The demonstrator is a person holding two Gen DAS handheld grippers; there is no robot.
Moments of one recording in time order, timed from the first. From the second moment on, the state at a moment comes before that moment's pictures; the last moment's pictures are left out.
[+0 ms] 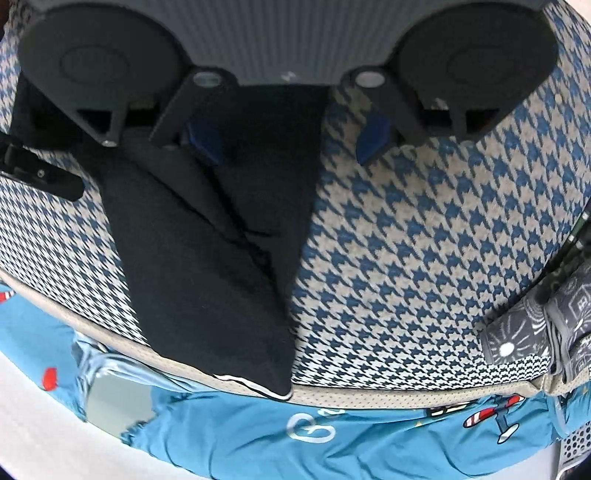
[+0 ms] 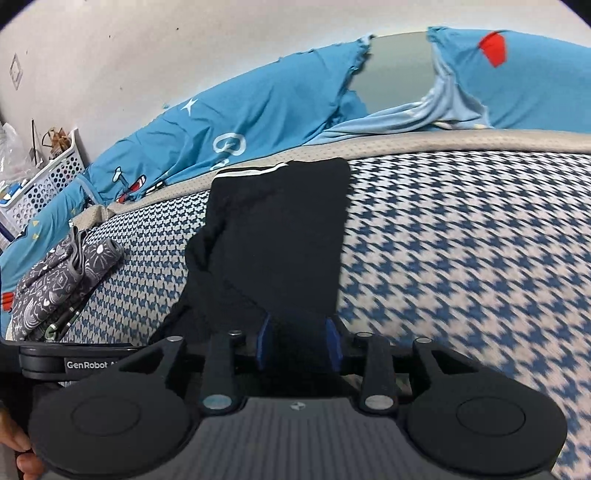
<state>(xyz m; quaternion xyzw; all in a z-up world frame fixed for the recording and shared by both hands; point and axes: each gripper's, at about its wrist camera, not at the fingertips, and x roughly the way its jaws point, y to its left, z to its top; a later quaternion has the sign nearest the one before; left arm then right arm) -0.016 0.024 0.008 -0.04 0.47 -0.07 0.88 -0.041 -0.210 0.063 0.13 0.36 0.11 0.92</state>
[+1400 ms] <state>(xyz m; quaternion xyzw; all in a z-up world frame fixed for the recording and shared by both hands) -0.120 0.013 -0.001 0.02 0.43 -0.08 0.90 -0.123 -0.249 0.033 0.05 0.33 -0.01 0.94</state>
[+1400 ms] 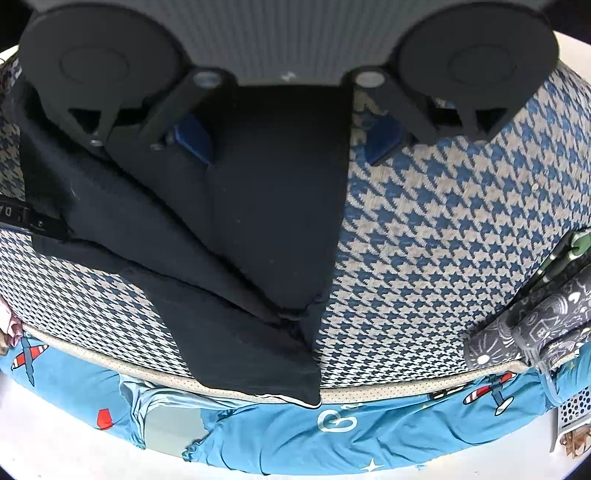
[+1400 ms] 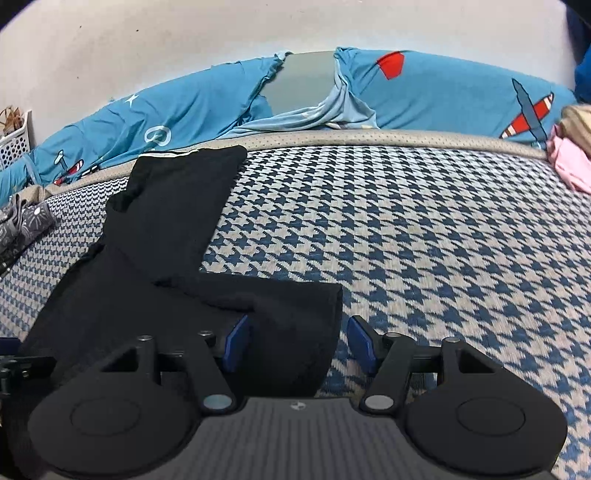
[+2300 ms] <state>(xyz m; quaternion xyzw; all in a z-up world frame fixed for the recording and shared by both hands) -0.140 0.021 0.002 0.01 0.44 -0.05 0.90 -0.165 -0.219 0.078 0.09 0.25 0.05 0.96</state>
